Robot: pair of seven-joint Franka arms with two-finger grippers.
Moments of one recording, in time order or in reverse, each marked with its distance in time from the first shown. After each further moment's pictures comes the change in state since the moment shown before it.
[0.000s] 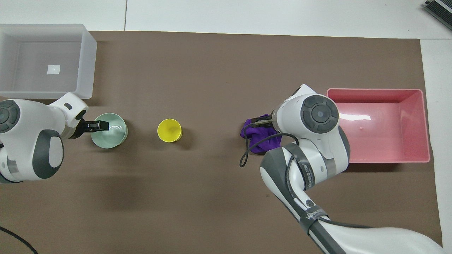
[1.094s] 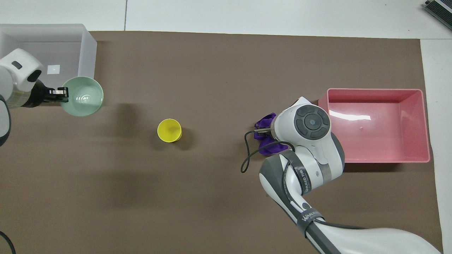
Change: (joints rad) left arm 0.060 0.021 0.003 0.378 0.000 -0.265 0.013; right arm 0.018 -0.030 -0.016 -0.028 -0.002 -0.065 0.095
